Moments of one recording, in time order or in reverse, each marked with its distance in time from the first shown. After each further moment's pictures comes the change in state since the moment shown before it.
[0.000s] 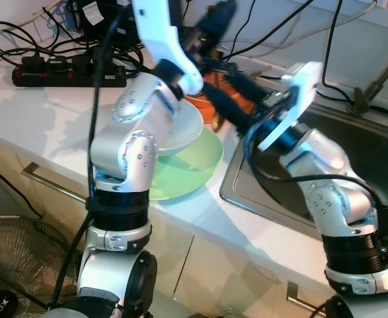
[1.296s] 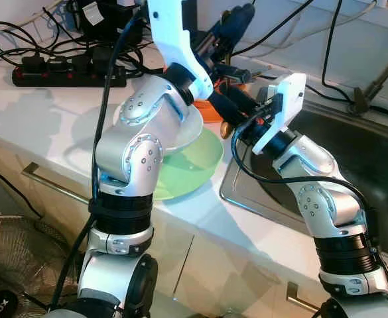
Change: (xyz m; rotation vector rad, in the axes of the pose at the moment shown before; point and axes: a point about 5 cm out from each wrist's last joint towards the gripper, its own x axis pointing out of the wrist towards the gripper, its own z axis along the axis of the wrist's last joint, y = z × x) left arm 0.001 -0.011 -0.004 -0.025 0.030 -0.050; right arm 0.001 -0.007 -0.015 -0.030 0.057 -0.109
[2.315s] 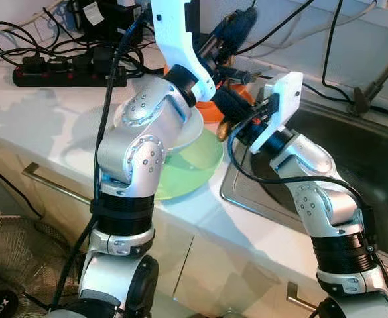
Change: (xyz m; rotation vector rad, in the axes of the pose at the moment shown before) left arm 0.000 -0.001 -0.002 -0.015 0.003 0.007; right arm 0.002 0.000 -0.002 -0.010 0.001 0.001
